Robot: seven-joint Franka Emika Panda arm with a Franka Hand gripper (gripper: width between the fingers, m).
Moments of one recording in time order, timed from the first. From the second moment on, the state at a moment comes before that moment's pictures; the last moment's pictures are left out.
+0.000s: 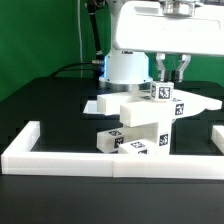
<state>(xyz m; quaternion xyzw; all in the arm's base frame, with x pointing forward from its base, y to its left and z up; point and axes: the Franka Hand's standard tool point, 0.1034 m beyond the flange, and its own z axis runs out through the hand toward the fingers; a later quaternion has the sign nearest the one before) 0.577 0.040 0.132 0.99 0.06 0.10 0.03</state>
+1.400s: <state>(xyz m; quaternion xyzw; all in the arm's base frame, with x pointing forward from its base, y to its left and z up) 0.580 0.020 0.119 1.00 0.05 0.05 0.02</state>
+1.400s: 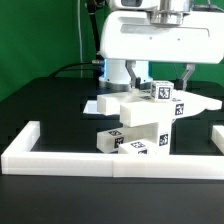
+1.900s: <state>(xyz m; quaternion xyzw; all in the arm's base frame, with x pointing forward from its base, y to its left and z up) 0.580 0.019 0.118 1.00 0.00 0.05 0.02</state>
